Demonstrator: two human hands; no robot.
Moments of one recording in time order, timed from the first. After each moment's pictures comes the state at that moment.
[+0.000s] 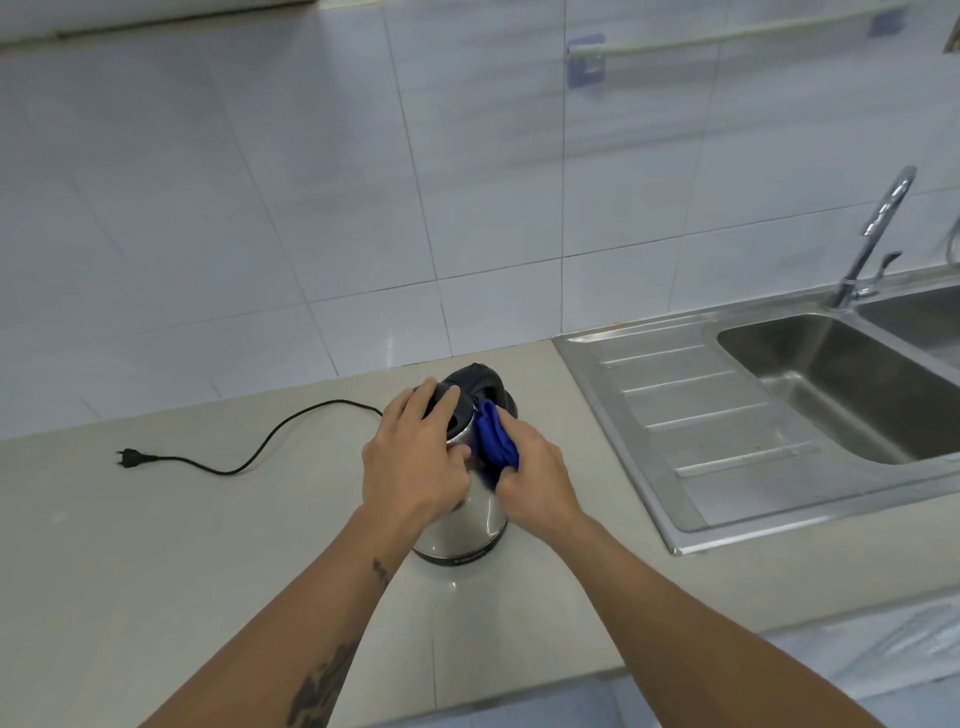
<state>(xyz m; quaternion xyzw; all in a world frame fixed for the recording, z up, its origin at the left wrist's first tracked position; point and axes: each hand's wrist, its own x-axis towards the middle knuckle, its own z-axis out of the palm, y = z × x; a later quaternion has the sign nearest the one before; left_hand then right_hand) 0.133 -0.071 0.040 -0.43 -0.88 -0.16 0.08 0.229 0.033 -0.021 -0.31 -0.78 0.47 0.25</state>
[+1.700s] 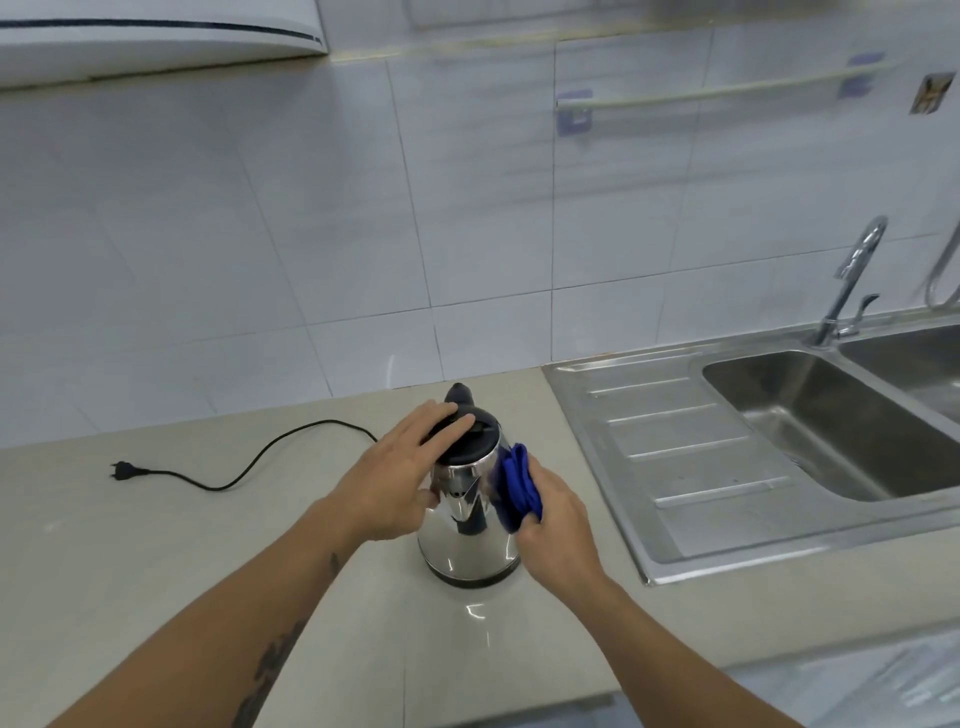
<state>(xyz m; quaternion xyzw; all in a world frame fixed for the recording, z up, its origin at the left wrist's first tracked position) 0.100 -0.073 0.041 -0.63 -0.77 -0.10 0.03 0.285 0.036 -0.019 -0.34 -0.77 0.46 0.27</state>
